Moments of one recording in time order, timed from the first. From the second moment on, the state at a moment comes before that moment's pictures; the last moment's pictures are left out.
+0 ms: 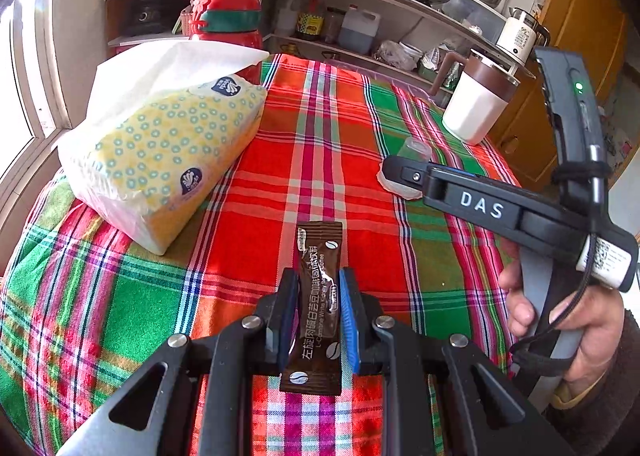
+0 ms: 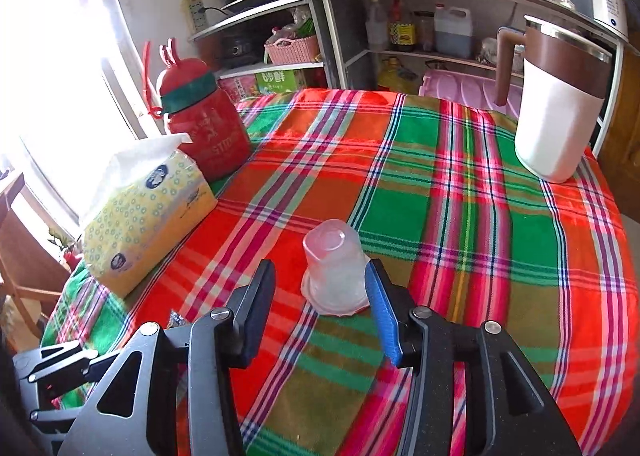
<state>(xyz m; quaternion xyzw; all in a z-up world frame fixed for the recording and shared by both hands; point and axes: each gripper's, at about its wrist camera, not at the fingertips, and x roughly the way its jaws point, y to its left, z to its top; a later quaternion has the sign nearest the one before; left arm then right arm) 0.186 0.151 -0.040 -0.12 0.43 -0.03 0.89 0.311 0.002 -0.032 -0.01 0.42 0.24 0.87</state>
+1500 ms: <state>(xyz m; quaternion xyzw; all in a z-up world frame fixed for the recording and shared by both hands) 0.146 0.097 -0.007 -0.09 0.40 -0.07 0.91 0.230 -0.062 -0.008 0.03 0.40 0.22 0.89</state>
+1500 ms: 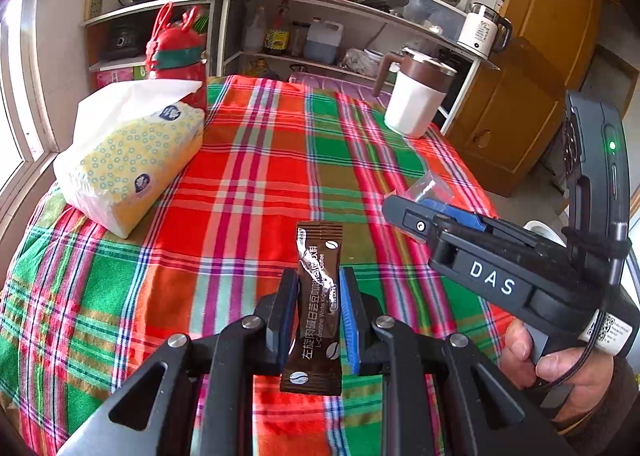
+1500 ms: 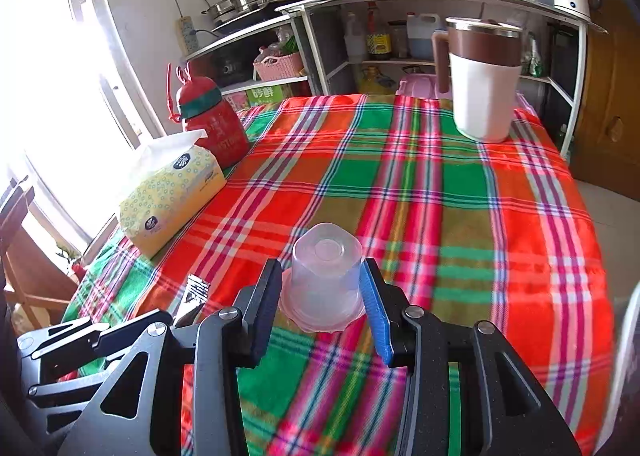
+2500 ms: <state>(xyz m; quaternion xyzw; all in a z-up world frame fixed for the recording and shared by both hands) 0.133 -0.074 0.034 -0.02 0.37 -0.19 0.91 0.155 -0.250 0.028 0.10 0.35 0.10 0.92</state>
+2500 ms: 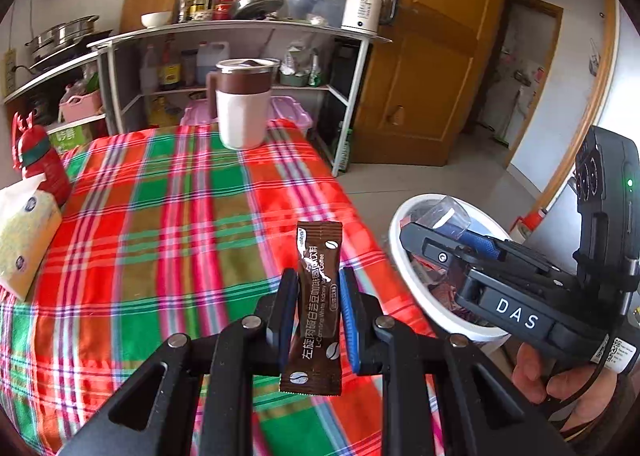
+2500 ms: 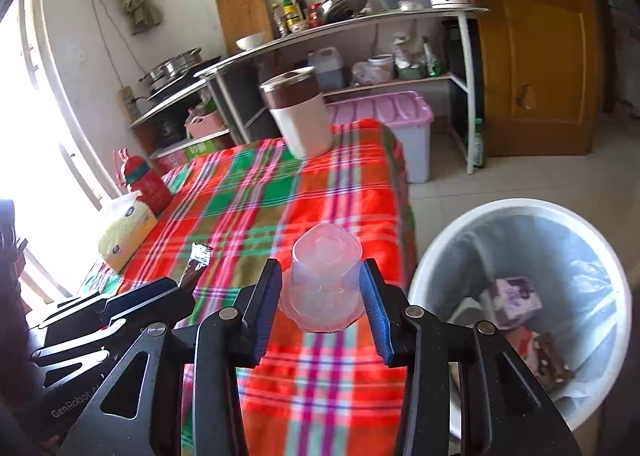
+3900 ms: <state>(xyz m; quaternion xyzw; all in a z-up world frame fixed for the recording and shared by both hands) 0.147 -0.261 -0.008 0.05 0.44 -0.29 0.85 0.129 -0.436 -0.023 0.11 0.41 -0.05 0.90</state>
